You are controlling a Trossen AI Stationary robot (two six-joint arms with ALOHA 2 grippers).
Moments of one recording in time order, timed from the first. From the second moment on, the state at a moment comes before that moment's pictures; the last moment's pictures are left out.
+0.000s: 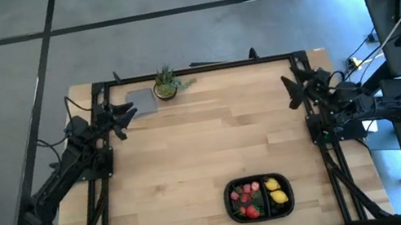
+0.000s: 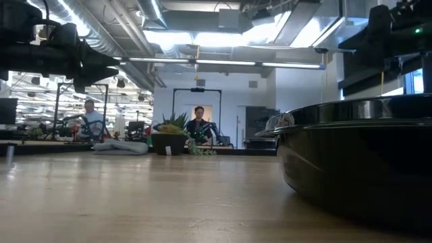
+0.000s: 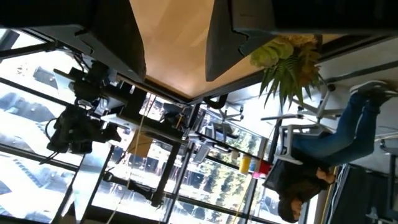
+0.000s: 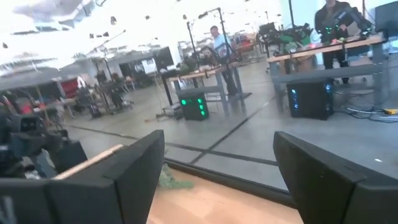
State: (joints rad) left arm 0.92 0.00 0.01 0.10 0.44 -0.39; right arm -0.06 0.00 0.19 -0.01 0.78 0.15
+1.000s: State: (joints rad) left arm 0.92 0.00 0.01 0.06 0.38 -0.28; right arm -0.06 0.00 0.01 0.41 0.55 0.02
